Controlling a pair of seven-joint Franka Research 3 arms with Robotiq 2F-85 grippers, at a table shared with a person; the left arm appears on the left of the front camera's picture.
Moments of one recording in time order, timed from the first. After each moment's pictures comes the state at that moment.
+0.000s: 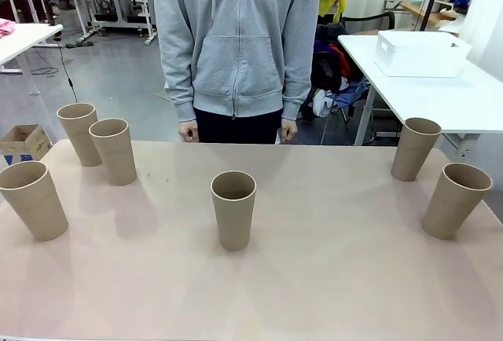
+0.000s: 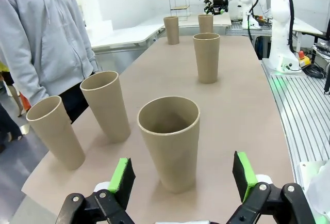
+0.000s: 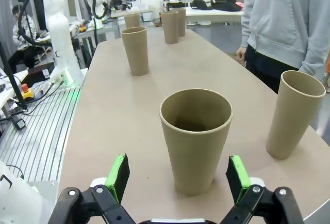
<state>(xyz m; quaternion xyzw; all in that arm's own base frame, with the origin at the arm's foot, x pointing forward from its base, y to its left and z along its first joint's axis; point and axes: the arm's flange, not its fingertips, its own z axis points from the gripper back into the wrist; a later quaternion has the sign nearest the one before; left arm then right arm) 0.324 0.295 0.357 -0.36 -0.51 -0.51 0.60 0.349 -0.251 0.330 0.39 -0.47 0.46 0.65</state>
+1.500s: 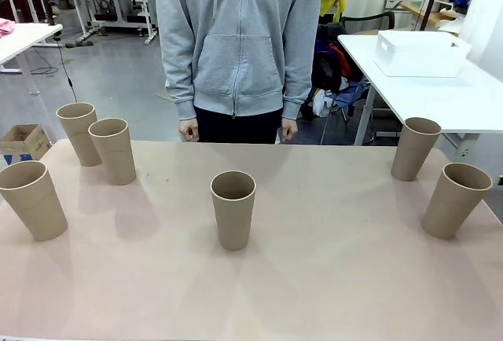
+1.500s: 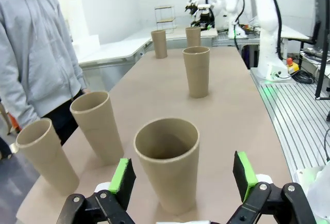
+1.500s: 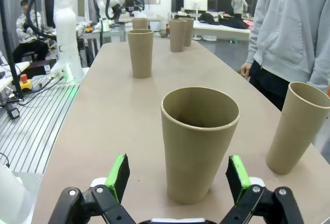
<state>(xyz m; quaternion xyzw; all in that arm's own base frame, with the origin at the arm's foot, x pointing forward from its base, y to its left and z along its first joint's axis) 0.351 0.274 0.363 -0.40 -0.51 -0.53 0.56 0.359 -0.243 0.297 0.39 -0.50 0.48 0.60</state>
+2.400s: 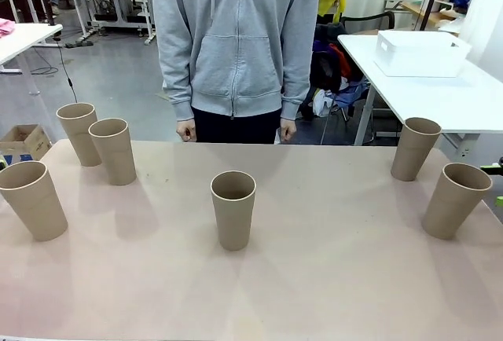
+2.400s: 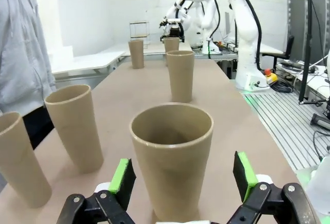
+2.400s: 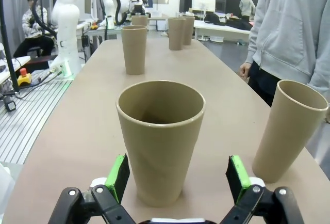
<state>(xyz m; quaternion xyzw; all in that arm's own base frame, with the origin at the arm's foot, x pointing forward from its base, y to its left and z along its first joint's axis) 0.399 0.255 0.294 -0.48 -0.48 -0.53 0.52 0.411 -0.241 0.286 0.40 -0.50 0.50 0.59</state>
